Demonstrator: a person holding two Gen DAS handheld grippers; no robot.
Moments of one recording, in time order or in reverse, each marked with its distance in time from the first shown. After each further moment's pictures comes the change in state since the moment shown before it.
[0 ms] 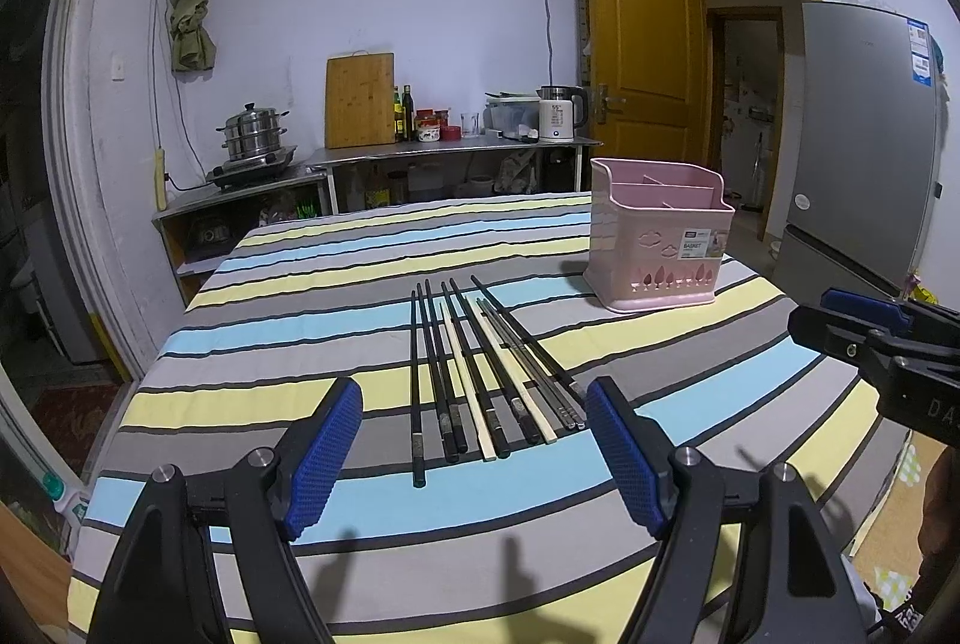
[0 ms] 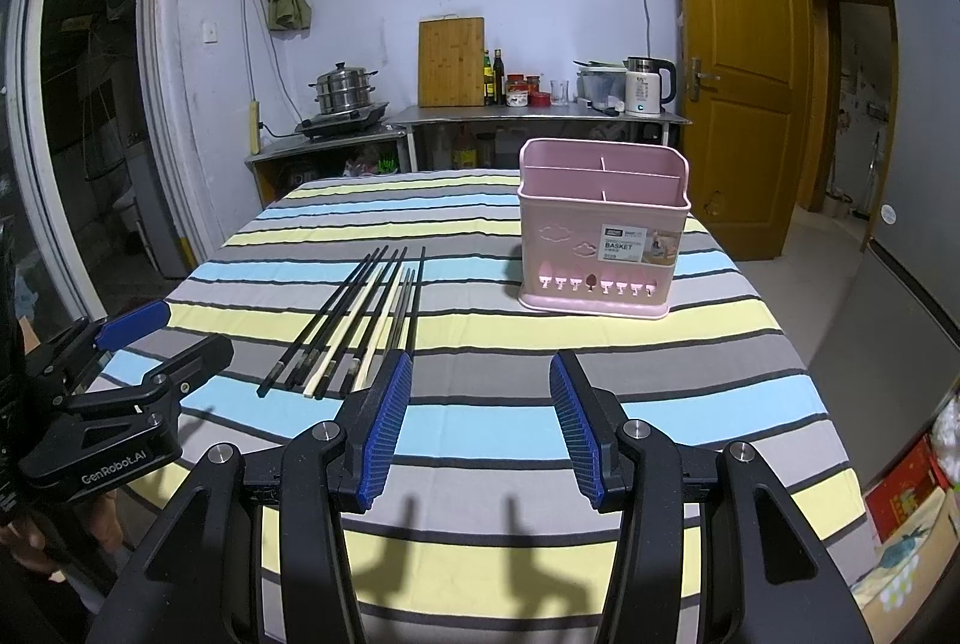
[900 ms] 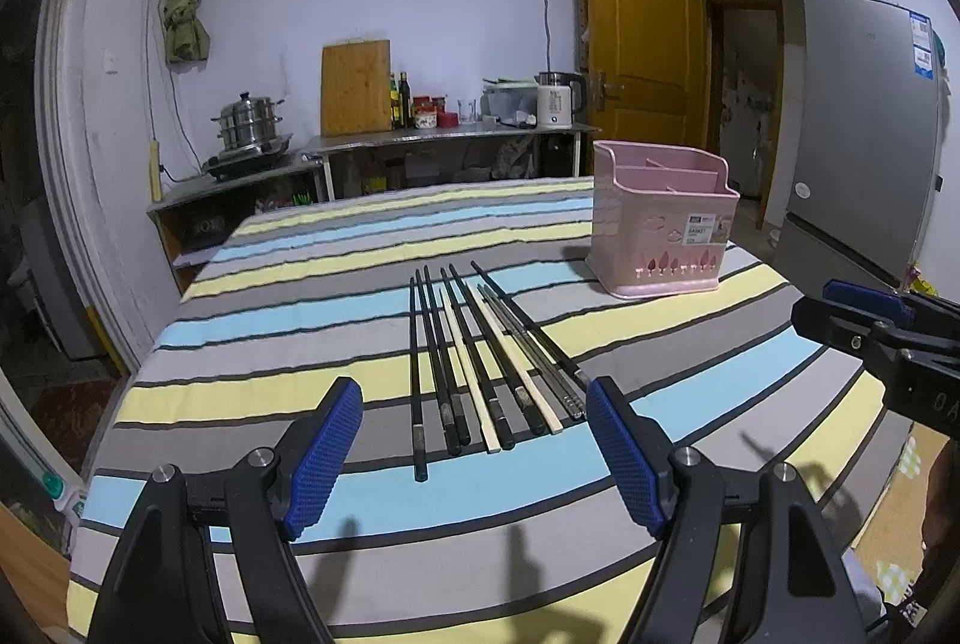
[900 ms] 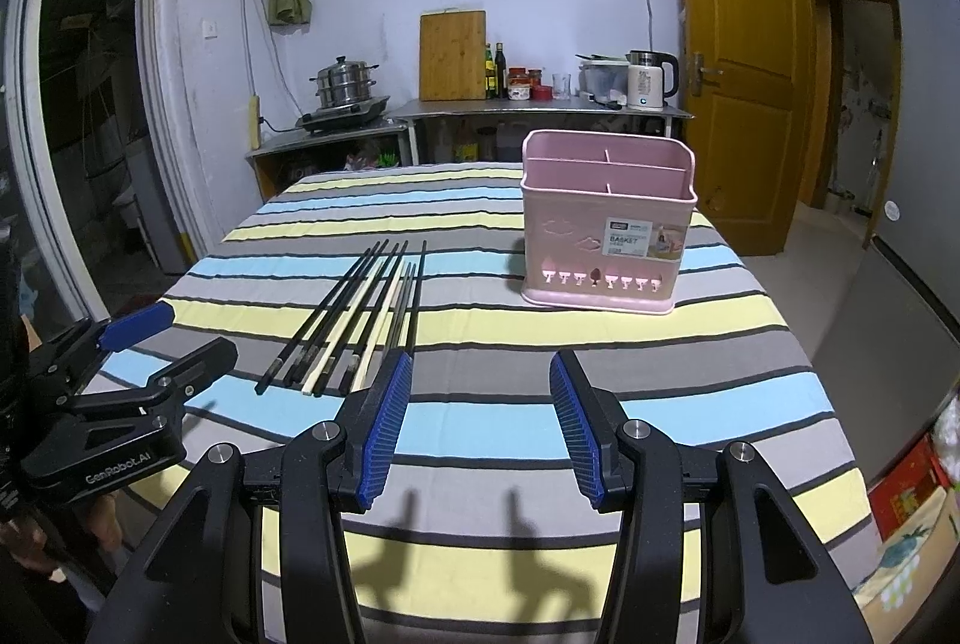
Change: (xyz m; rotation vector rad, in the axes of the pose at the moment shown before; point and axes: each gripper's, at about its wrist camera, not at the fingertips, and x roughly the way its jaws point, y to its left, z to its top) left arm 0.012 0.005 -0.001 0.003 0.042 -0.013; right arm 0.007 0.000 -0.001 -0.001 0.017 0.007
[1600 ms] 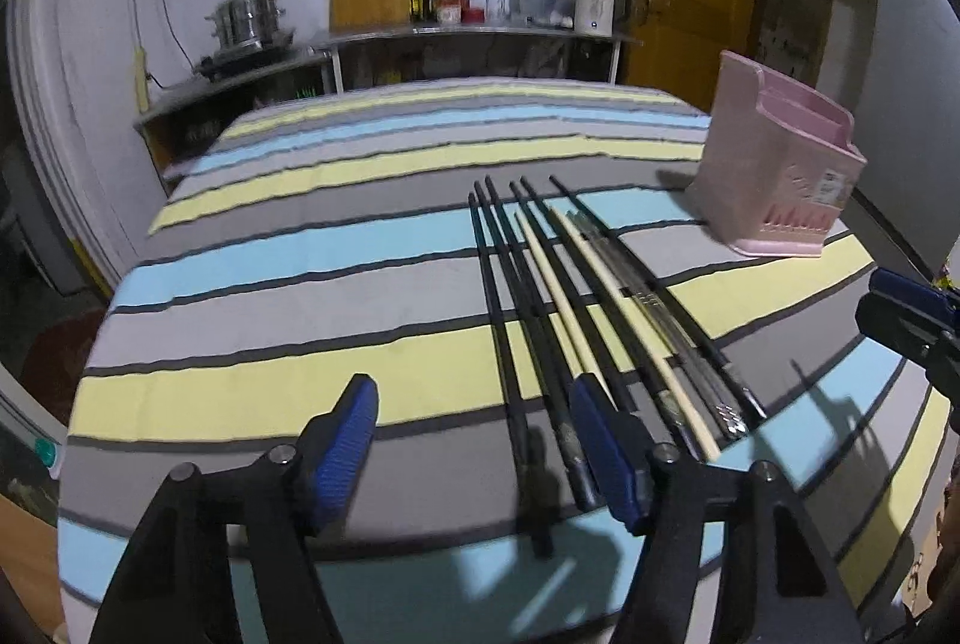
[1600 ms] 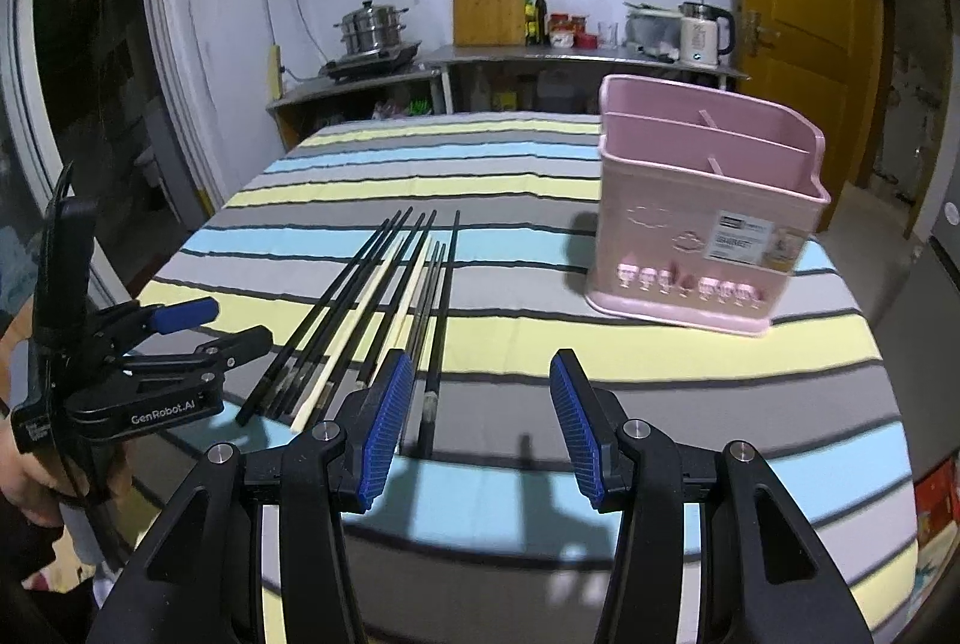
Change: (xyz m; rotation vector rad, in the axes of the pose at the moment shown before) left arm 0.125 0.071 0.014 -0.058 0.273 0.003; right arm 0.101 0.016 0.029 -0.037 0.149 0.087
